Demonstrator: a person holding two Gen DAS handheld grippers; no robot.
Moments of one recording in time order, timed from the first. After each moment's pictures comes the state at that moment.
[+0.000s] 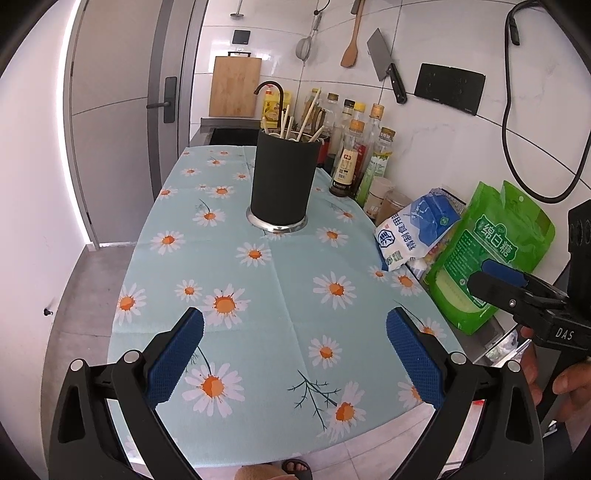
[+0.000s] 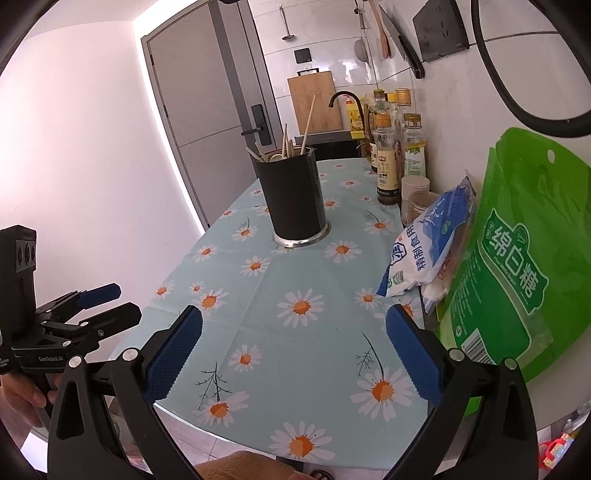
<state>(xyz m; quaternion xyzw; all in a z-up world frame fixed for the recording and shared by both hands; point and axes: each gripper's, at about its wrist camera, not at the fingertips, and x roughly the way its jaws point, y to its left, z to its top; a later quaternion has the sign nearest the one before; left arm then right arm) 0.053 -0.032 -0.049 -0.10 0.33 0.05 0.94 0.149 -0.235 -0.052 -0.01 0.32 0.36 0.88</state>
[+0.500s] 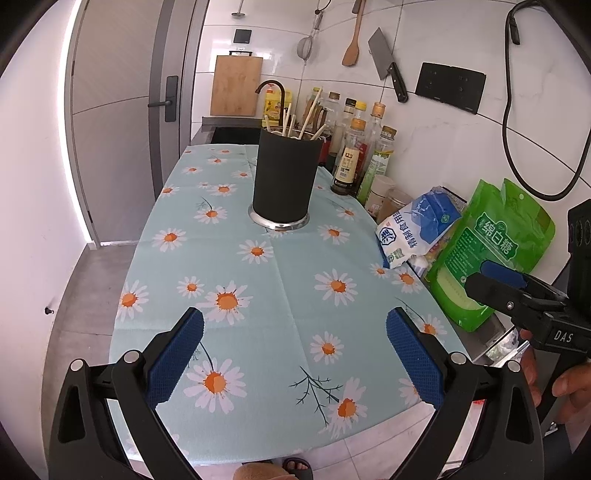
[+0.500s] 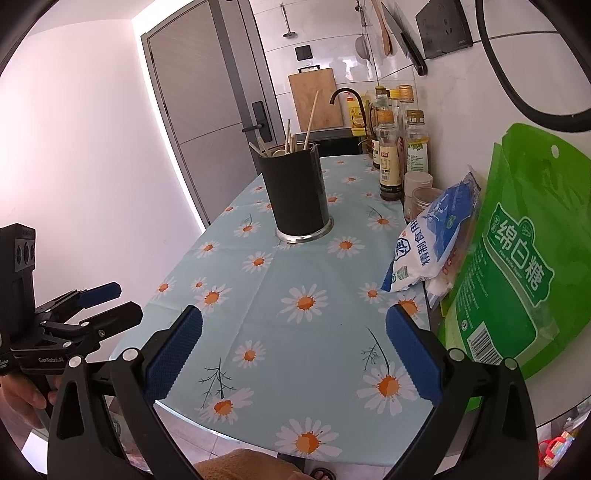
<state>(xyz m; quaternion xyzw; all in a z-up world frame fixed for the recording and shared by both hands) 0.048 -0.031 -0.050 -0.11 0.33 0.05 0.94 0.145 -0.231 -0.055 -0.01 0.32 0.36 0.87</state>
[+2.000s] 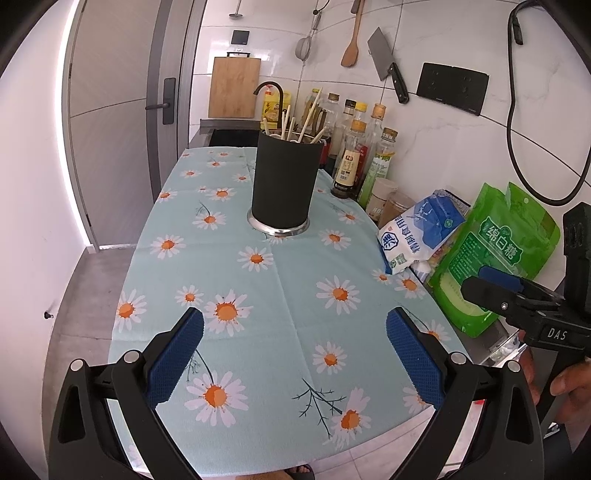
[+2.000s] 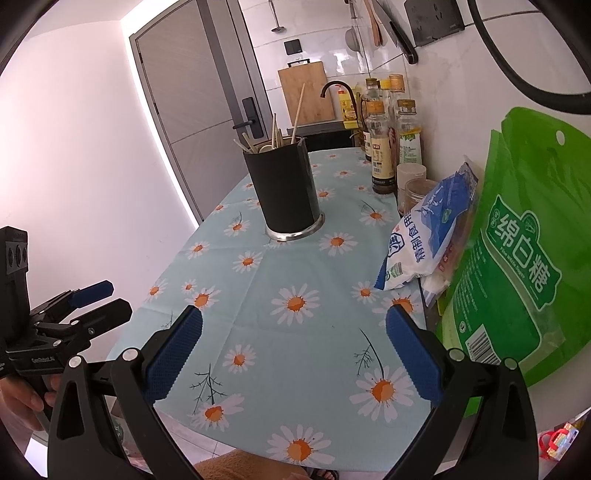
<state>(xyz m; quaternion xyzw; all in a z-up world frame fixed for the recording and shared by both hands) 0.059 -0.030 -0.051 -0.10 0.32 0.05 0.94 0.160 -0.231 -0.061 0.00 0.34 0.35 0.87</state>
